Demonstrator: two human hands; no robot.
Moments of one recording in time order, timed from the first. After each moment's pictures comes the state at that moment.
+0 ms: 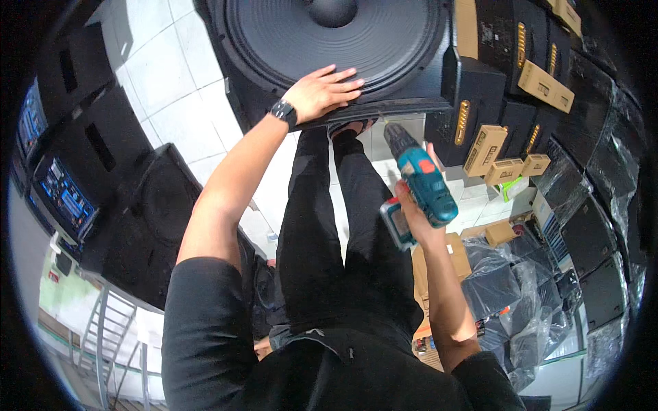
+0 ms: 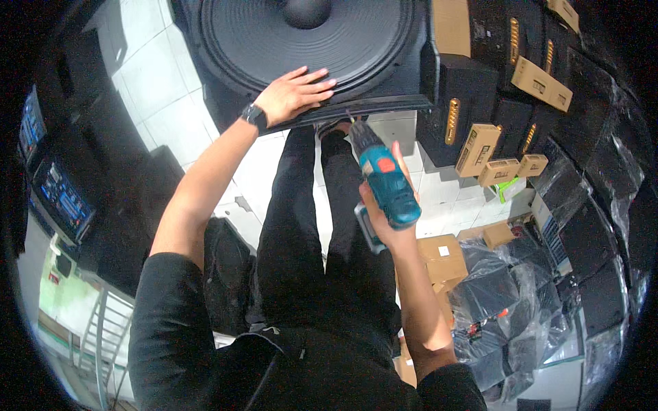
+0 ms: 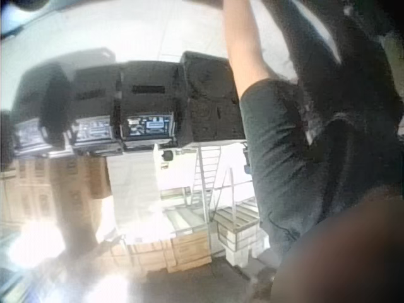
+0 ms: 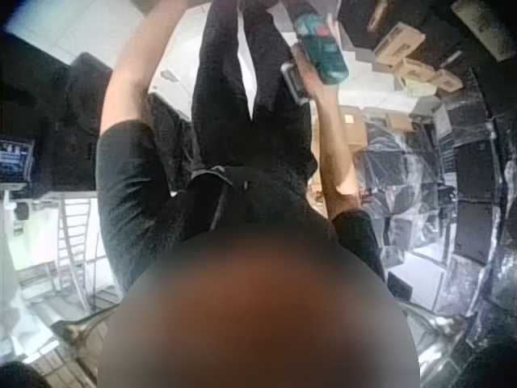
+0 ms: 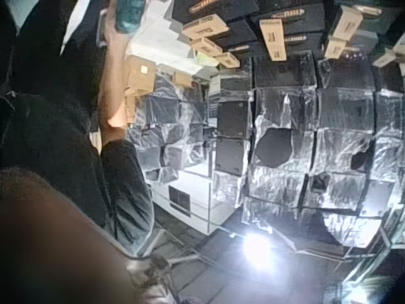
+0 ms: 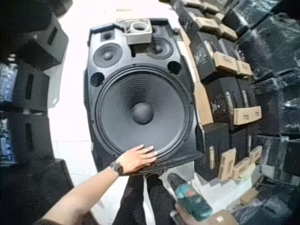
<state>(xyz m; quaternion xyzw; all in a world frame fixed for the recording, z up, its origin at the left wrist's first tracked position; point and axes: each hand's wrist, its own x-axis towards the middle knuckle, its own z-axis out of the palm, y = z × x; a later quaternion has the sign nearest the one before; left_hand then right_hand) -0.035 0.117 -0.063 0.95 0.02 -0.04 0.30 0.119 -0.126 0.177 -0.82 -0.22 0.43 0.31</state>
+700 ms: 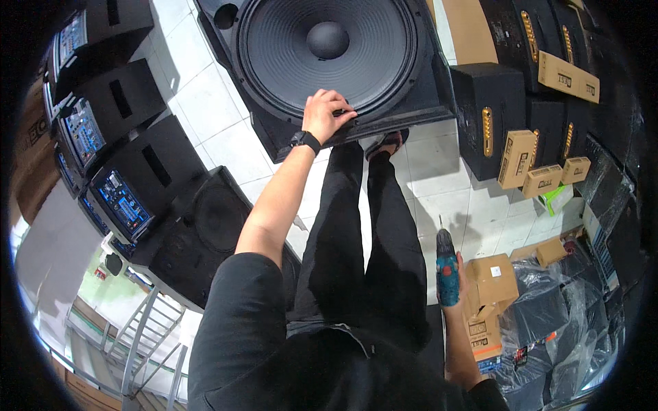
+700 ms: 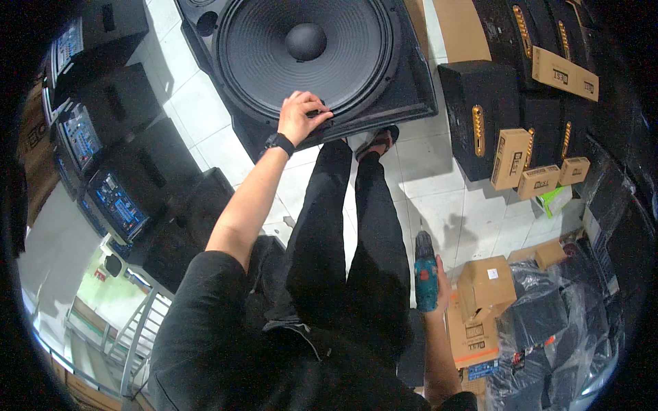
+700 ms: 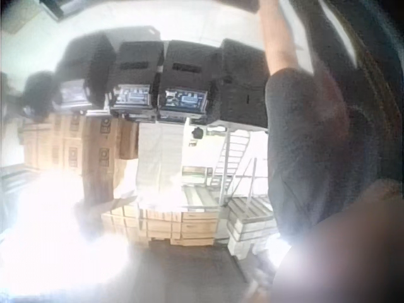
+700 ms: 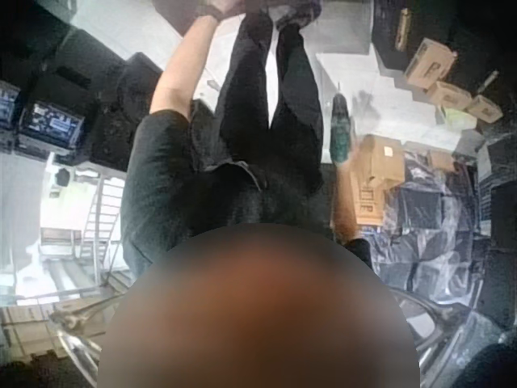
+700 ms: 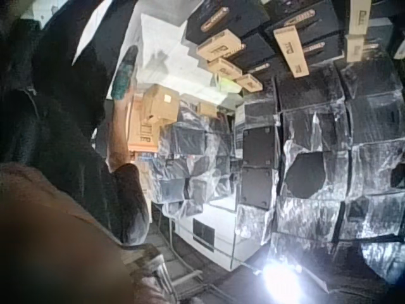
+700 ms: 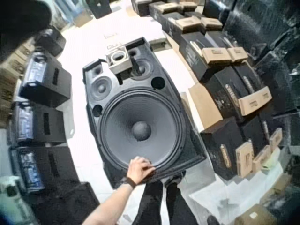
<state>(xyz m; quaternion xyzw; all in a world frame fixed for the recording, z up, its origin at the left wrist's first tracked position) -0.006 0.102 -0.032 0.89 0.30 0.02 0.35 0.099 -0.398 0.227 -0.80 0.06 0.45 0.39</state>
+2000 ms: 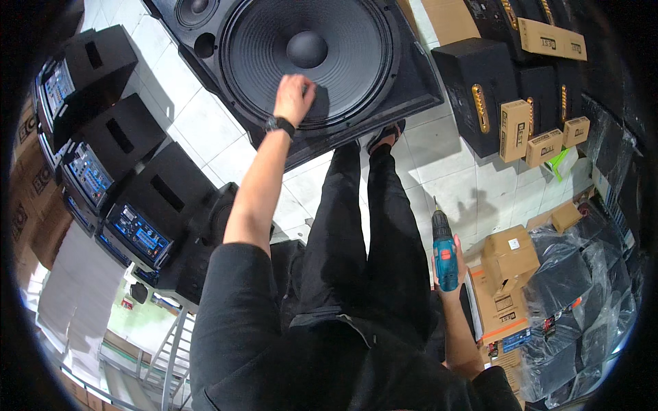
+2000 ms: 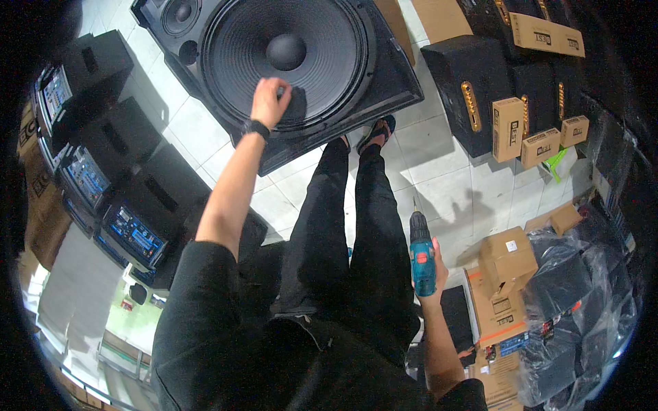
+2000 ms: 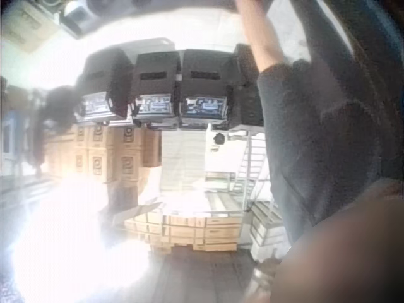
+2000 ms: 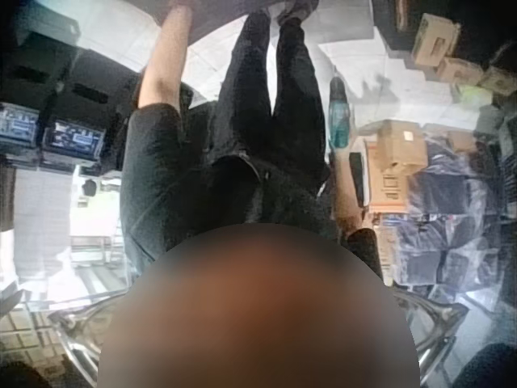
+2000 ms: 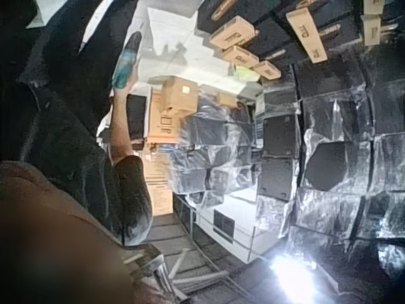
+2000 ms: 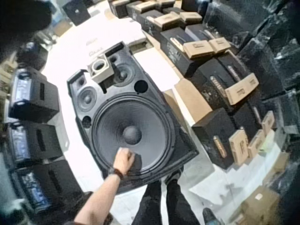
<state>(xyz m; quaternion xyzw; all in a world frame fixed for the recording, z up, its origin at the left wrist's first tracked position) 0.008 0.185 -0.050 0.91 0.27 0.03 0.31 0.062 -0.346 0.242 -0.85 0.04 0.40 0.34</state>
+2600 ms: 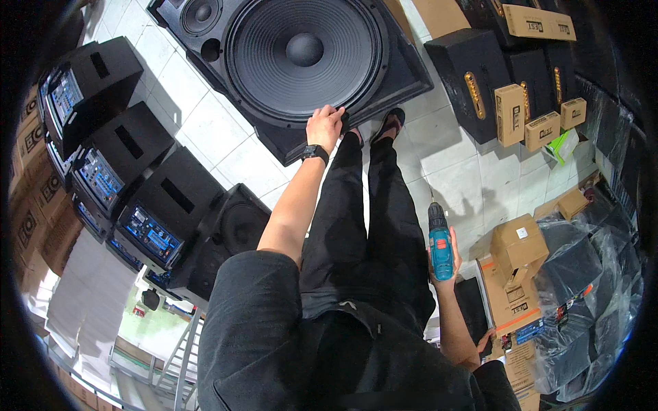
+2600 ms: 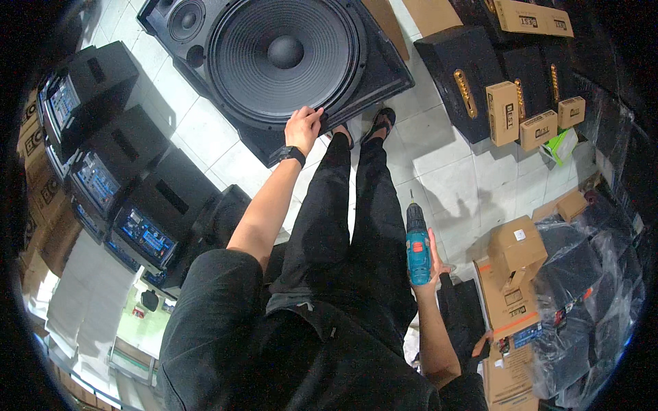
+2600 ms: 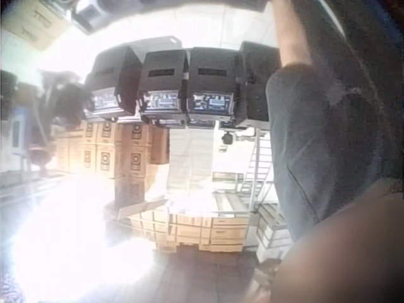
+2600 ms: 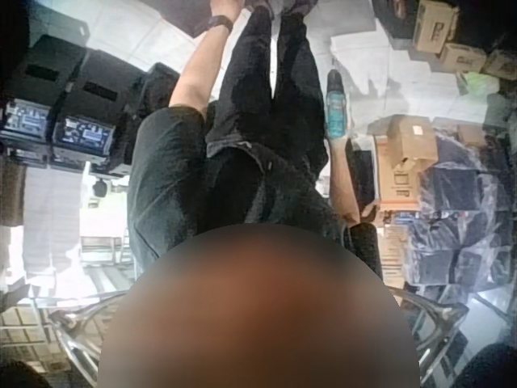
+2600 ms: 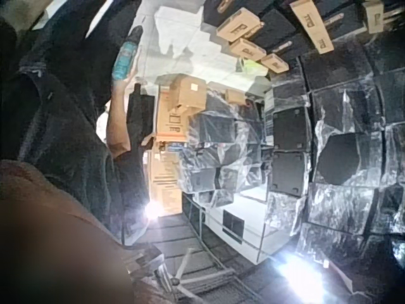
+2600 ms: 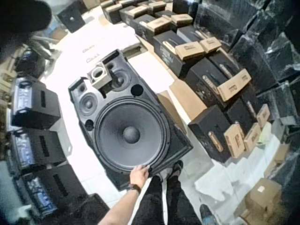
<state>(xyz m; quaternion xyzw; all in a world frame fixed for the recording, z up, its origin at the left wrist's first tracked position) -0.020 0.061 -0.021 0.90 0.30 -0.05 0.30 0.026 -0.342 0.264 -0.86 0.03 0.36 0.36</state>
